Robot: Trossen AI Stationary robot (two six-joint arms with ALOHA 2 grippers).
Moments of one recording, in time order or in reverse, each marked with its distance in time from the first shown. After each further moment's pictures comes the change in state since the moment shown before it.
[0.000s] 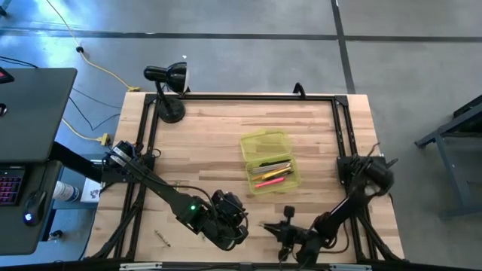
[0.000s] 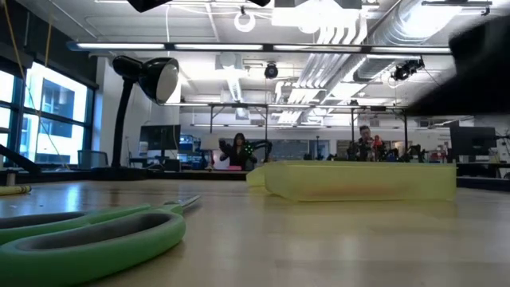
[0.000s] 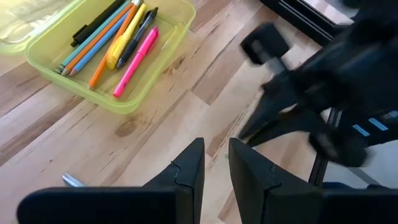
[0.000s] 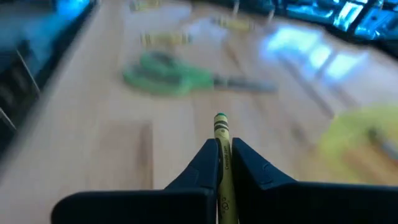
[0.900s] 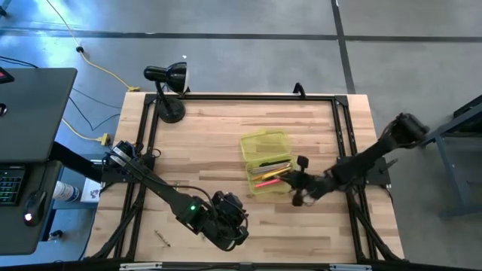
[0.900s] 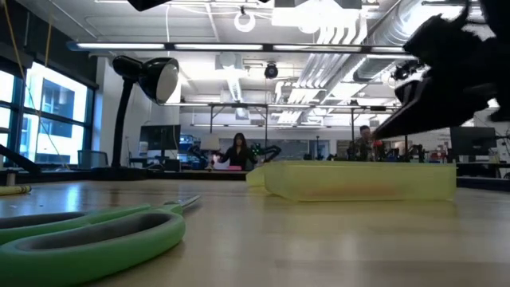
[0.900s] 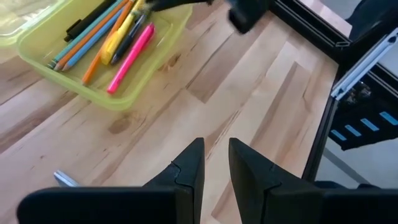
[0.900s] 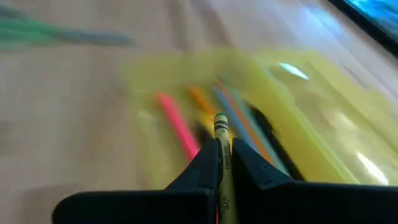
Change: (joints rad) left arm 0.001 0.000 0.000 0.013 0.014 -0.013; right arm -0.376 -0.689 -0.619 0.024 -0.412 -0.192
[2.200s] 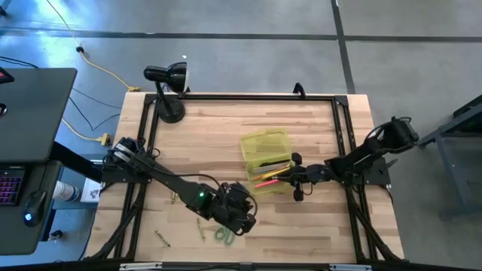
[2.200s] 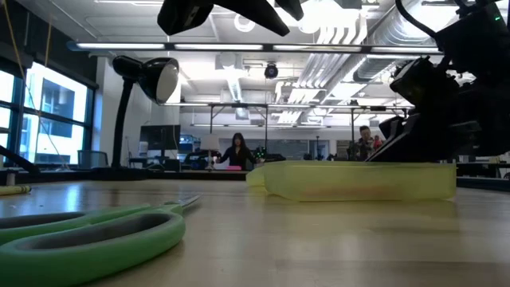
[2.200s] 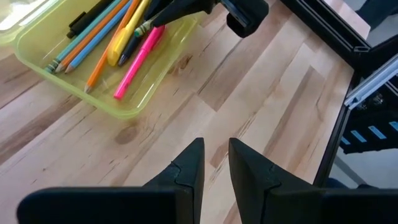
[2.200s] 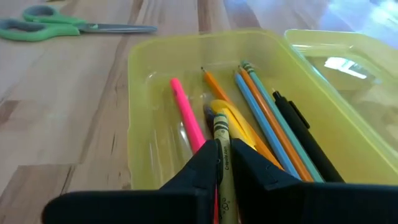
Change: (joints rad) left arm 0.111 0.000 0.000 0.006 0.134 0.027; right arm -0.219 0.177 -0.175 0.496 -0.317 -0.114
